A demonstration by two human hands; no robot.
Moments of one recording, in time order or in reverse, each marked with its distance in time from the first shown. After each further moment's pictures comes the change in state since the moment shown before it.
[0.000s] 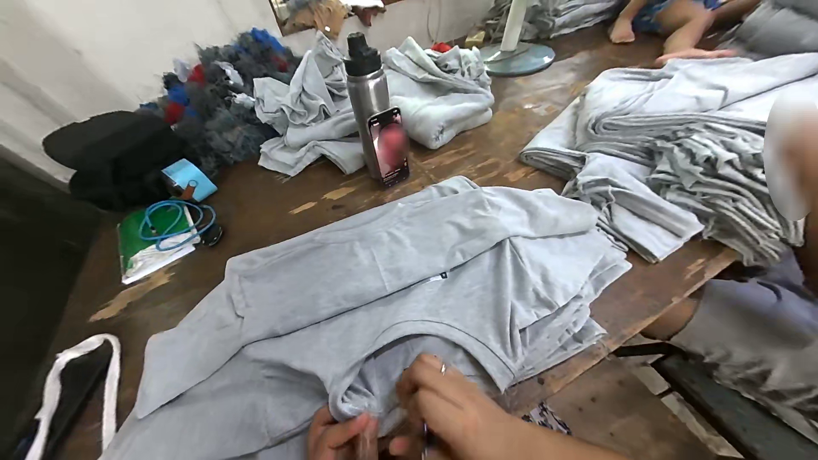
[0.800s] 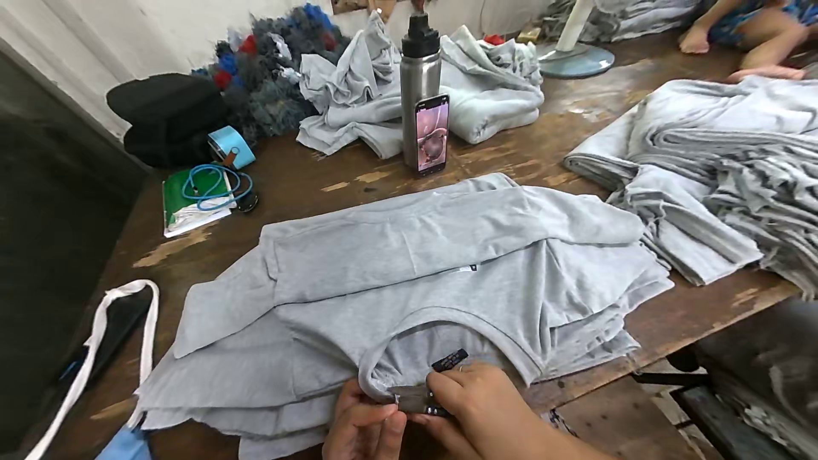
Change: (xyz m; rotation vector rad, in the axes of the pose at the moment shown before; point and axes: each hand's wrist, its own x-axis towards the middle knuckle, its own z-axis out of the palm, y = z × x) left_hand -0.008 0.003 -0.007 -0.223 -0.061 -0.047; right_hand -0.014 -0.003 0.000 -0.351 -0.234 0.119
